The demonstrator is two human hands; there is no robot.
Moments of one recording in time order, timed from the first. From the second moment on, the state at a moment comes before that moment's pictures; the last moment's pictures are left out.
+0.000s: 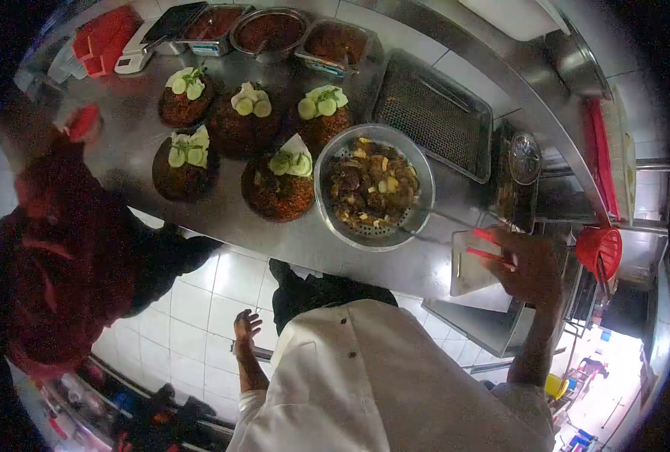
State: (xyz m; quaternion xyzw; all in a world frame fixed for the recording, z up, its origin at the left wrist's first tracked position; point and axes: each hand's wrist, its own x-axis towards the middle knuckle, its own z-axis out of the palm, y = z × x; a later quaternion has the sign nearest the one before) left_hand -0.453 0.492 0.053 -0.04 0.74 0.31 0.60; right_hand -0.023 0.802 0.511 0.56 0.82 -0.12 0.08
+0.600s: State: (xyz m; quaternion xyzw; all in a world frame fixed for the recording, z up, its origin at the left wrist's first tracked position) left_hand -0.479 0.492 0.044 -0.04 0.73 0.31 0.60; right_hand -0.050 0.789 0.500 0.52 0.85 -0.08 0.11
